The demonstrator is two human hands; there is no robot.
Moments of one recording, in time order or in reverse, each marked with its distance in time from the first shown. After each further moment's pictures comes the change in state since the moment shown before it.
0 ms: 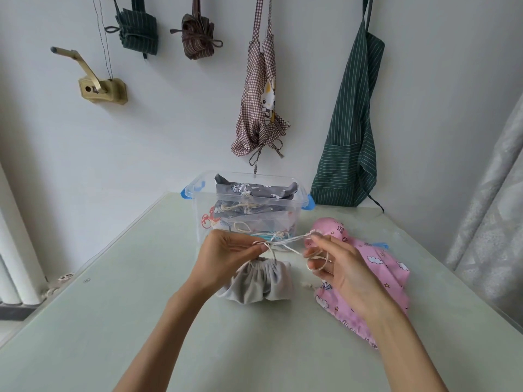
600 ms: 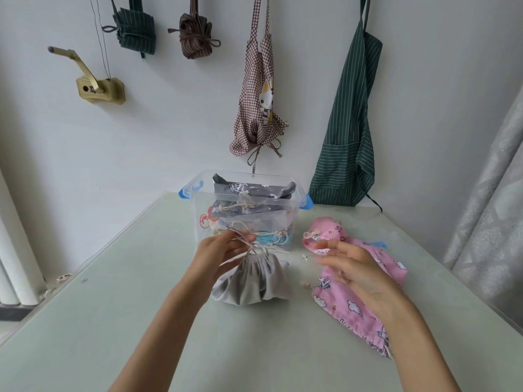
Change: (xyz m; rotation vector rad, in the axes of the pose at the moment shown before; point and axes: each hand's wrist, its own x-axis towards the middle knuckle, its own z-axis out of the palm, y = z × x) left_hand 0.003 0.001 -0.003 -0.454 0.058 -0.502; right_hand -0.001 -0.004 -0.025 -0.289 0.021 0.016
